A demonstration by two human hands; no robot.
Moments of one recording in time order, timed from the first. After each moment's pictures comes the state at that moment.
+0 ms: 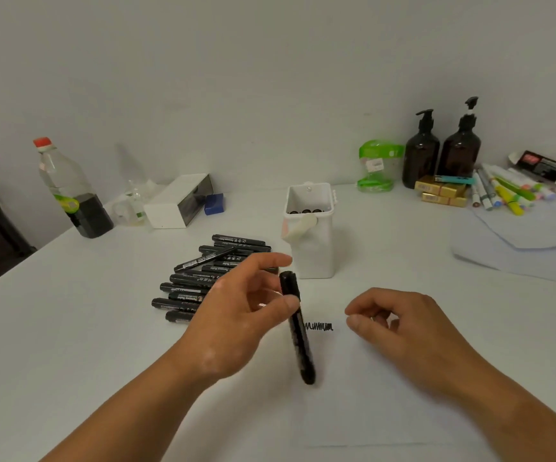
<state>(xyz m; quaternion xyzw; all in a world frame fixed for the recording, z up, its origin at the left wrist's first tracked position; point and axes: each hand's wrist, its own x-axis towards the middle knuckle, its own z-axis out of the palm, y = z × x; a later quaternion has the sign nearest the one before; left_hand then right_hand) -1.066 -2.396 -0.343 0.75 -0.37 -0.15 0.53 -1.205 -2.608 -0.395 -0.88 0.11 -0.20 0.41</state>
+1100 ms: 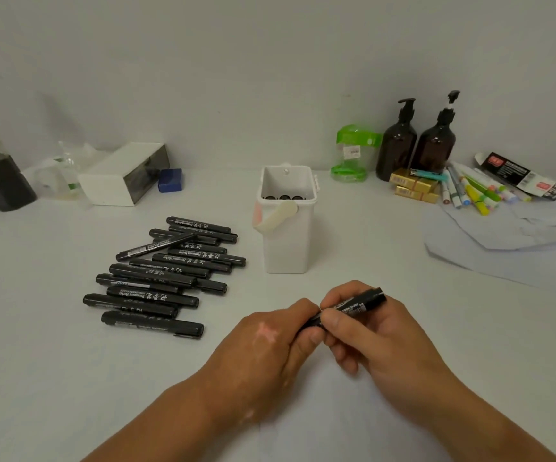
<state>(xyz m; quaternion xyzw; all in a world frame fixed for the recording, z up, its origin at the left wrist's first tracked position) -1.073 -2.440 -0.396 0.74 -0.59 -0.03 0.34 -1.192 -2.587 -0.393 -0.69 0.11 -0.17 0.70</state>
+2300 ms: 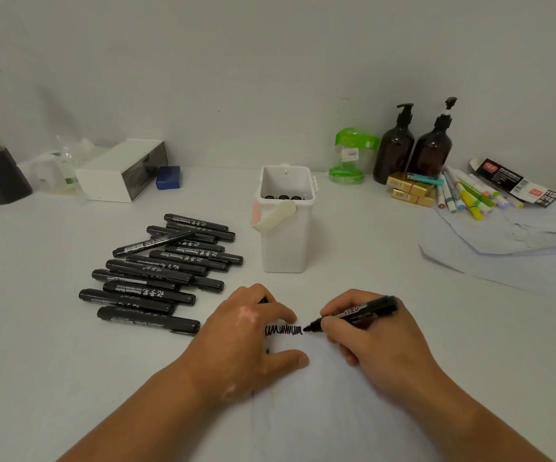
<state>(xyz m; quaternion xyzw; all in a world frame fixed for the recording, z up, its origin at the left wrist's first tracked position) -1.051 -2.436 -0.406 0.83 -0.50 -0.06 0.24 -1.187 -2.598 -0.400 -0.80 0.25 -0.18 0.51</state>
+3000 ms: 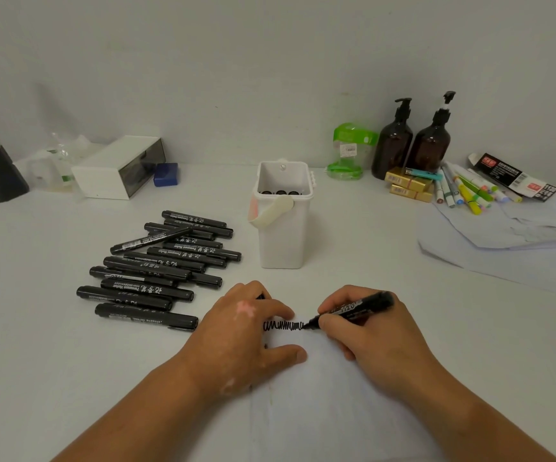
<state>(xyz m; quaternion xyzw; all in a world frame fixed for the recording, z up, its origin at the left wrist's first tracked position) -1.052 -2.437 -0.406 0.84 -0.49 -0.05 0.23 -1.187 -2.600 -0.402 -0.83 0.25 -0.17 0.47</state>
